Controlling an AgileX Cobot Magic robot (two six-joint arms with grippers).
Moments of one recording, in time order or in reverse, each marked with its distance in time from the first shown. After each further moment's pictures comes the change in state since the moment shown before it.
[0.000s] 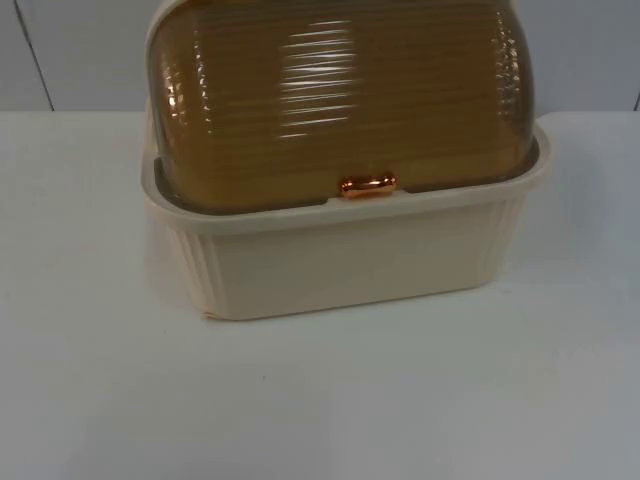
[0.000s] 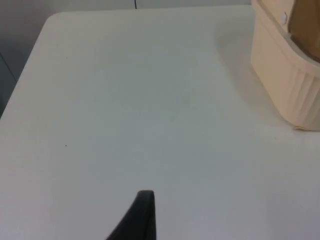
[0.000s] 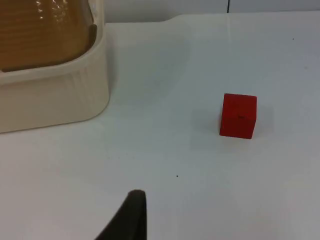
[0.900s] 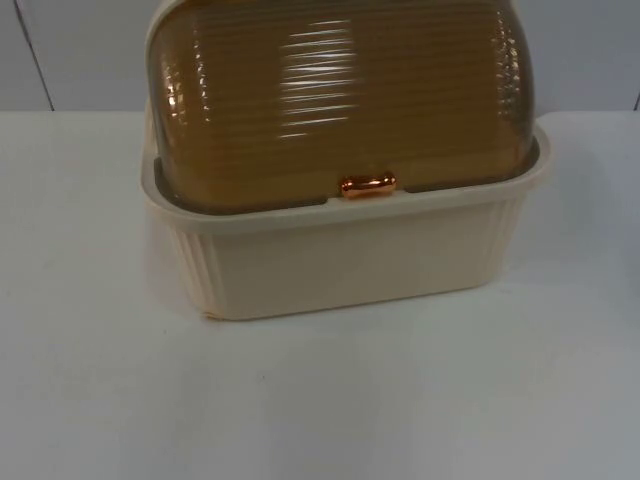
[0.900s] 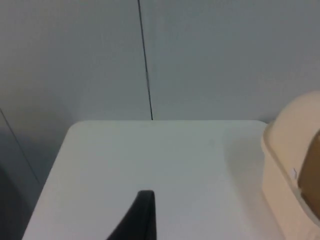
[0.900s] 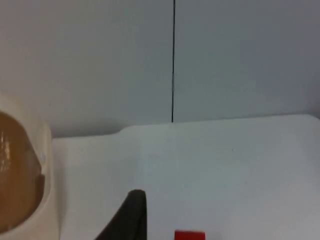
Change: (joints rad) right arm 0.000 0.553 -0.350 -0.249 -0.344 0.186; left arm 0.000 0.541 -0.331 0.045 -0.372 -0.042
